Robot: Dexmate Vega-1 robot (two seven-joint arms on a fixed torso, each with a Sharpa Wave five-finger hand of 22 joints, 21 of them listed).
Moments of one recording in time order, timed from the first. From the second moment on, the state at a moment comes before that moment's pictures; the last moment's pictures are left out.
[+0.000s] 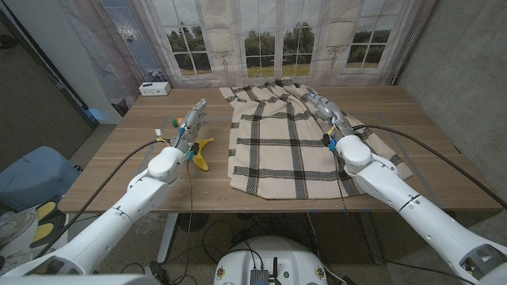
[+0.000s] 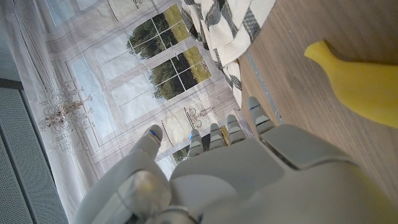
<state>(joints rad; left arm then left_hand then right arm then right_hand) 0.99 0.63 0.33 -1.58 -0.49 -0.19 0.22 0.17 0.10 0.53 0.00 0.19 0.01 -0.09 0.21 0.17 -0.05 0.03 0.26 0.19 -0.01 0.10 0.23 0.18 -0.06 0.21 0.55 0.18 -0.90 -0.59 -0.47 -1.76 0.29 -0.10 -0.36 0.40 0.17 0.43 -0.10 0.19 0.26 -0.01 0.22 0.18 0.25 0.08 0.26 0.19 0.20 0.06 0.27 0.20 0.29 0.11 0.23 0.17</state>
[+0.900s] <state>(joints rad) 1.10 0.68 0.26 -1.67 -0.48 -0.17 0.29 0.17 0.11 0.54 0.00 0.19 0.10 -0.04 0.21 0.17 0.10 0.06 0.28 0.19 0.08 0.09 0.23 0.18 -0.02 0.17 0.54 0.18 -0.75 -0.60 -0.60 -1.82 0.14 -0.26 -0.27 0.41 0.18 0.44 -0.10 0.18 0.29 -0.01 0.22 0.18 0.28 0.08 0.26 0.19 0.22 0.05 0.28 0.21 0.33 0.08 0.23 0.17</state>
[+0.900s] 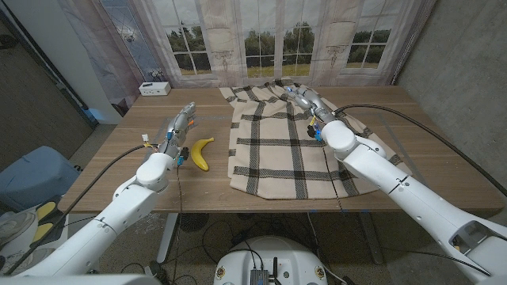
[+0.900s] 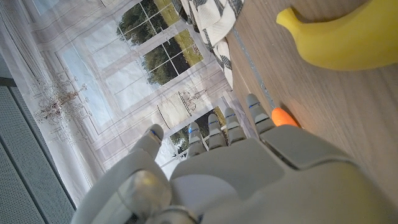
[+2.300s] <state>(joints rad) 1.29 0.69 0.15 -1.79 -0.46 -0.21 0.38 0.17 0.12 0.55 0.00 0.18 0.15 -0.03 0.20 0.17 0.14 0.06 0.28 0.19 0.13 0.09 0.23 0.18 0.01 0.20 0.53 0.19 -0.54 -0.54 -0.82 -1.79 -0.06 -0.34 -0.01 0.41 0.18 0.45 -0.10 0.18 0.33 -0.01 0.22 0.18 0.31 0.08 0.25 0.19 0.24 0.03 0.28 0.21 0.34 0.09 0.23 0.17</state>
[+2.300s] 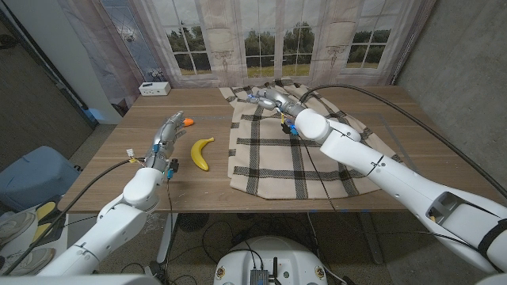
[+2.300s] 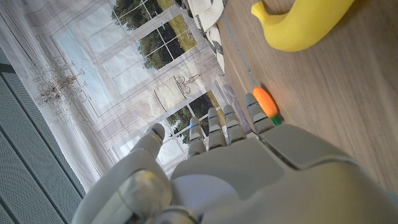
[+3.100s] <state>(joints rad) 1.34 0.68 0.11 -1.82 -0.44 -0.22 0.39 0.17 0.12 0.56 0.01 0.18 0.18 -0.03 0.20 0.17 0.18 0.06 0.28 0.19 0.17 0.10 0.23 0.19 0.02 0.21 0.53 0.19 -0.44 -0.47 -0.91 -1.68 -0.14 -0.26 0.12 0.44 0.19 0.47 -0.10 0.18 0.35 -0.01 0.22 0.18 0.32 0.08 0.25 0.19 0.25 0.02 0.28 0.21 0.35 0.09 0.23 0.17</state>
